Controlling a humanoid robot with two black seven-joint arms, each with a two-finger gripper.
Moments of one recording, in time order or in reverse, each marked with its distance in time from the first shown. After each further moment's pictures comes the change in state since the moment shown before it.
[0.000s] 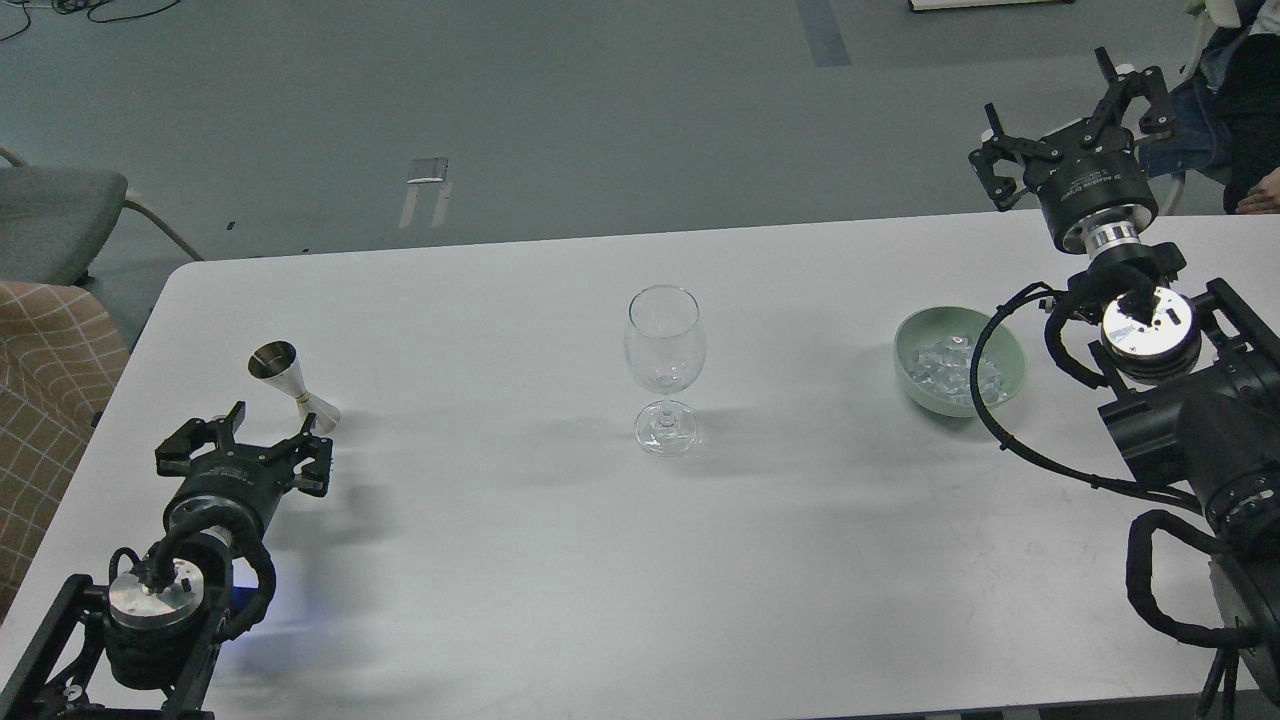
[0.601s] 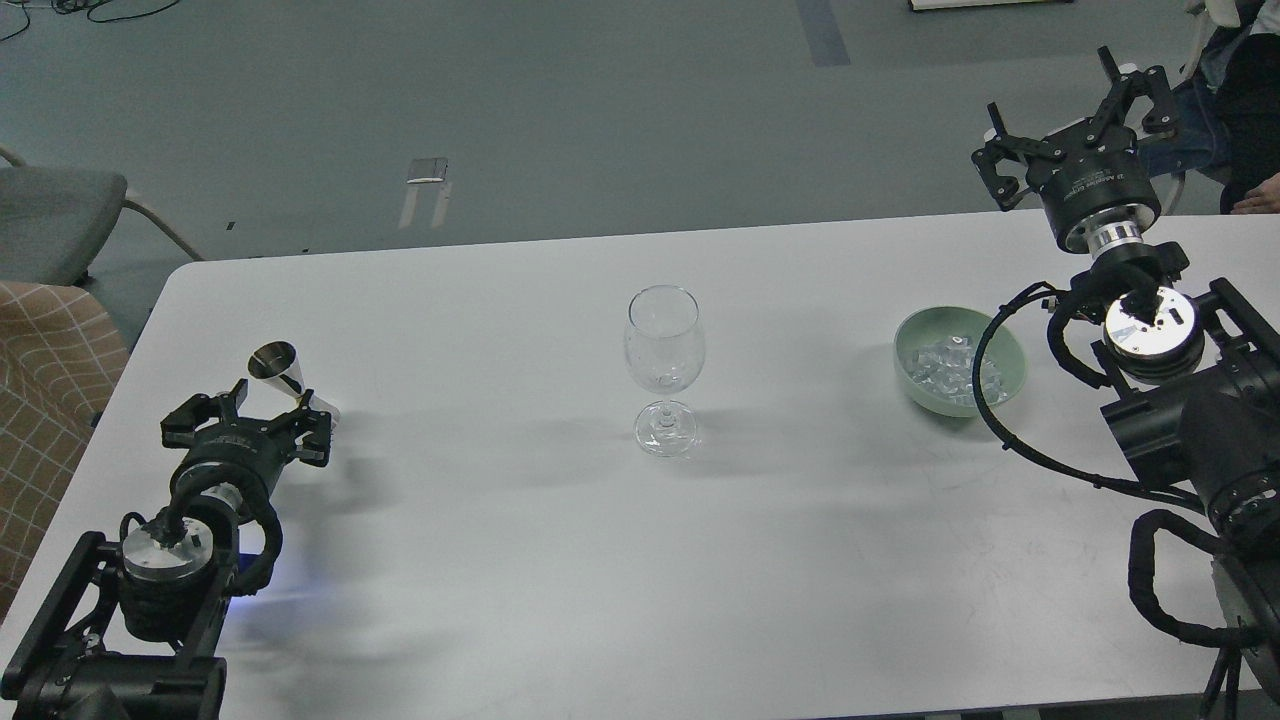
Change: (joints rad) left arm -0.141 -0.003 0.002 0.160 0.001 -0.008 0.007; right arm 0.000 -0.008 0.000 0.000 0.000 0.000 0.000
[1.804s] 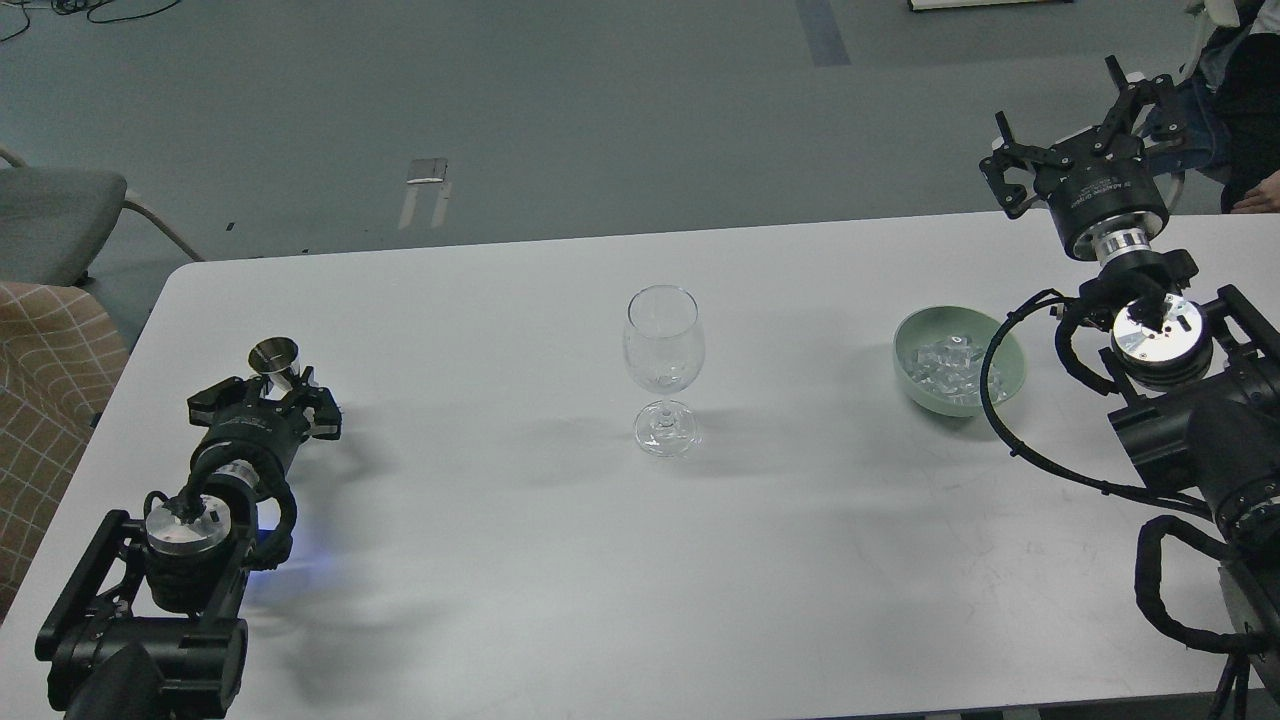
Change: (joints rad) left arm -0.095 -0.030 -0.002 0.172 -0.002 -0.112 0.013; right arm -0.014 -0.006 -0.002 0.000 -0.002 0.000 0.000
